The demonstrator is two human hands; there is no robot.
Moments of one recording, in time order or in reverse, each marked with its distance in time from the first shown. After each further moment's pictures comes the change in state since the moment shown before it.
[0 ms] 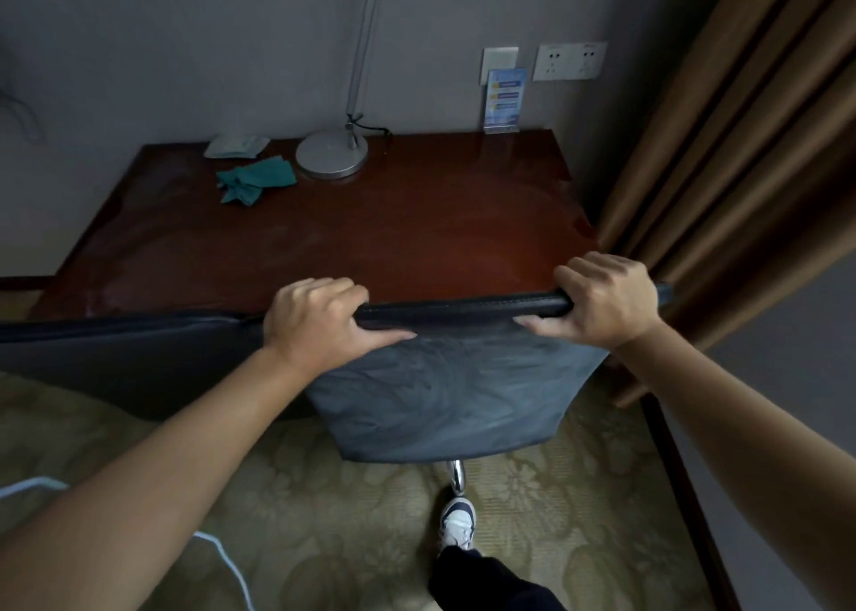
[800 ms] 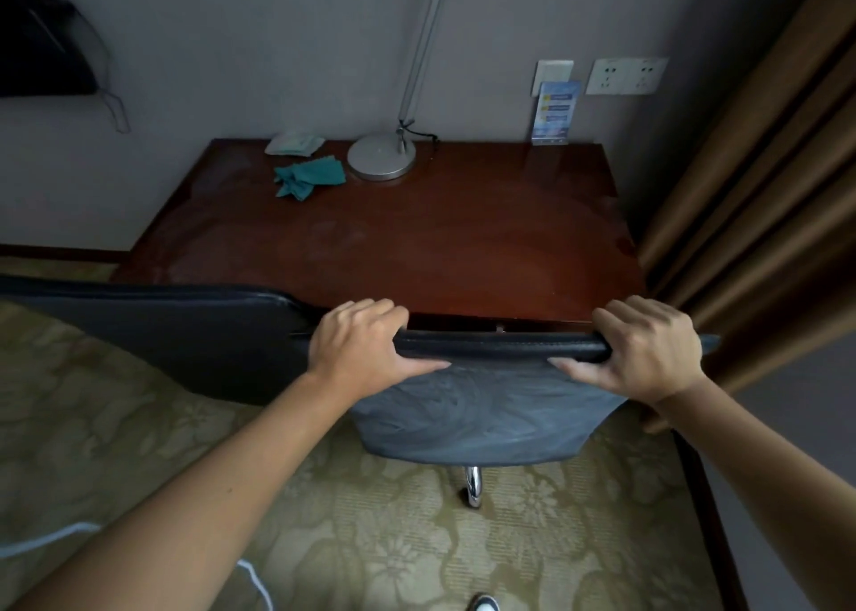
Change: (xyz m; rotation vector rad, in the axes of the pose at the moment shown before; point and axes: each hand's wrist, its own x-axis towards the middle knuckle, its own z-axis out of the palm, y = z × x) left_hand -0.020 0.030 -0.022 -0.036 -0.198 -0.200; right_hand -0.028 -0.009 -0.009 0.037 -0.030 -0.010
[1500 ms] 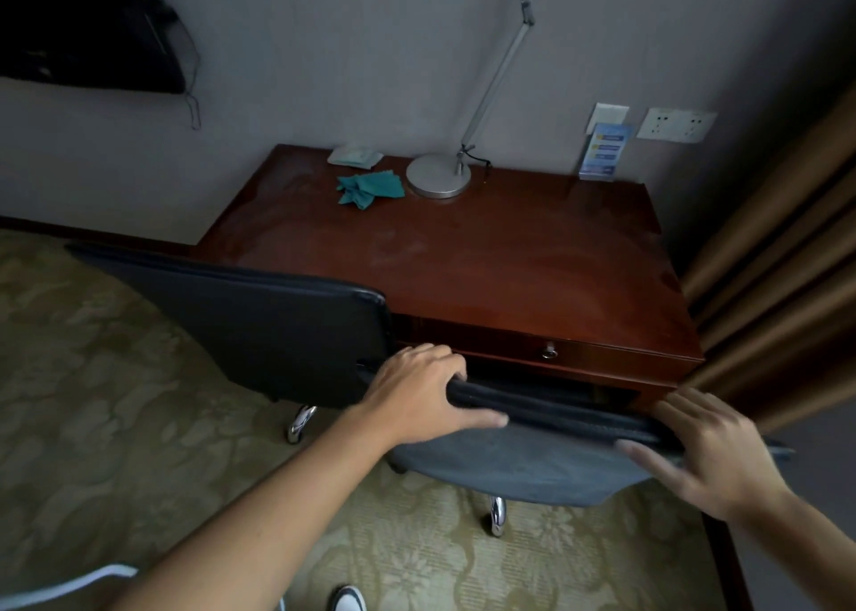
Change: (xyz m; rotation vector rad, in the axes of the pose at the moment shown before) left_hand -0.061 -0.034 -0.053 -0.293 -0.454 -0.146; right_hand -0.023 -0.096 -0.057 0.168 -0.354 0.185
